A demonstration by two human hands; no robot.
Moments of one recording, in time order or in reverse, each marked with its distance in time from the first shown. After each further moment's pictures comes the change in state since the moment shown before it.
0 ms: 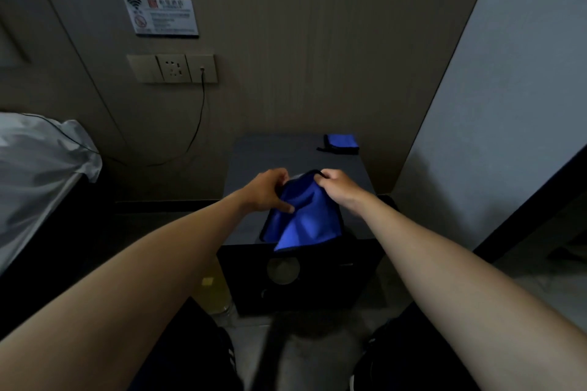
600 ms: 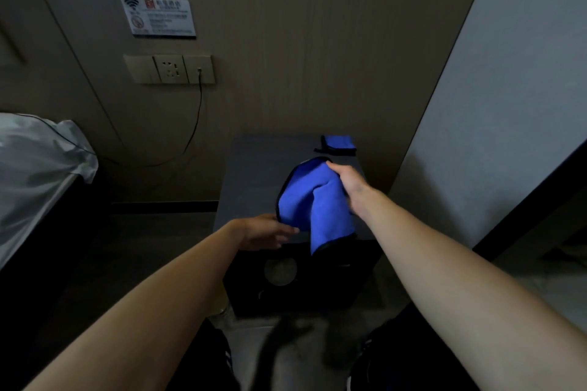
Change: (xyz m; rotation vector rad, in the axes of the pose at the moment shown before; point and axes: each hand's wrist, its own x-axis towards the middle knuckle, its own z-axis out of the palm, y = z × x) left_hand -0.026 -0.019 0.065 -0.840 -0.381 -0.493; right_hand -0.006 0.000 -0.013 0.804 -0.039 0.223
